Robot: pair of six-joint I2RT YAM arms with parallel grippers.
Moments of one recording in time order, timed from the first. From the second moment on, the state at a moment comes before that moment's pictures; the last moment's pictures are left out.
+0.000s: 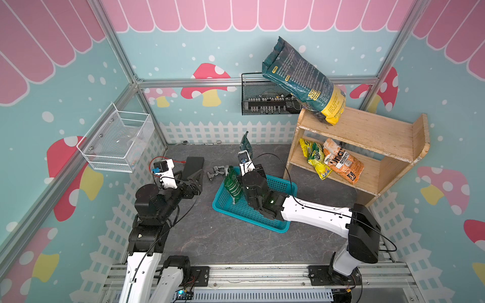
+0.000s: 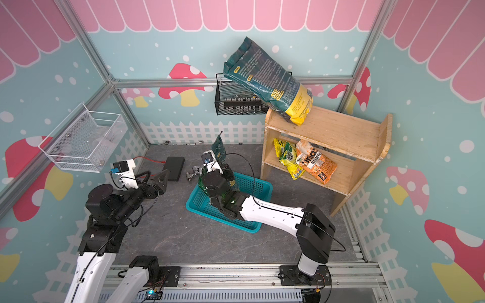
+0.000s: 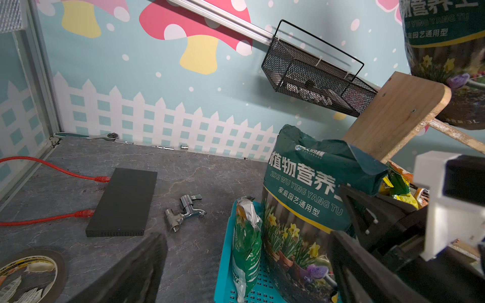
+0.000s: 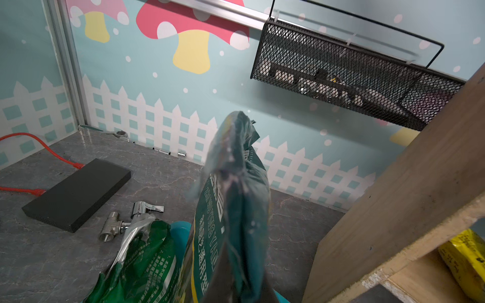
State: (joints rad) left arm 0.00 0.64 0.83 -0.32 0.31 -0.31; right arm 1.07 1.72 1.29 0.29 0.93 -0.14
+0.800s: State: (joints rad) left arm 0.00 0.63 0.83 -0.32 0.31 -0.31; right arm 1.11 1.87 1.29 0.51 0.82 0.08
